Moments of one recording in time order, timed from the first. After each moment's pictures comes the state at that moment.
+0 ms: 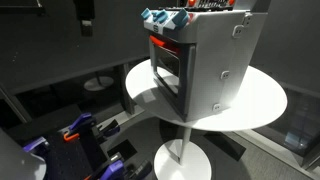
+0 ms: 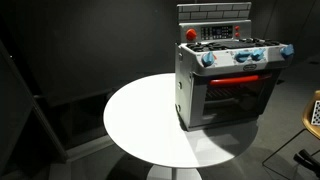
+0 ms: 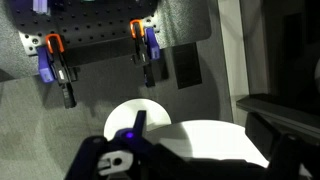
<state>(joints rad) 0.00 -0.87 -0.04 -2.75 0.25 1.76 0.14</state>
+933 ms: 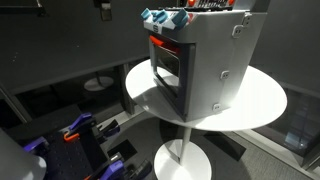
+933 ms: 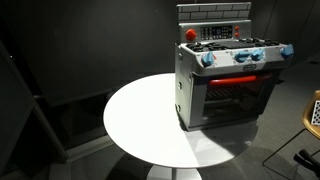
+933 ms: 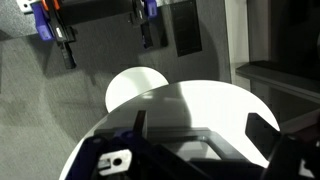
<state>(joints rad) -0.03 -0.84 -0.02 -2.68 0.25 1.86 0.13</state>
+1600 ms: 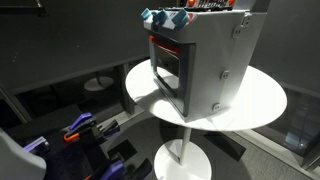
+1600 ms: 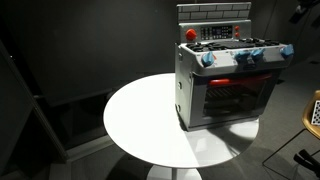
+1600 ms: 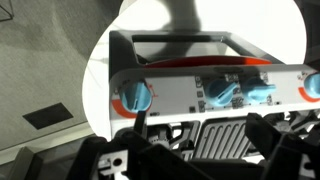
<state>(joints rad) -0.10 -0.65 -0.01 -2.49 0.15 2.19 0.16</state>
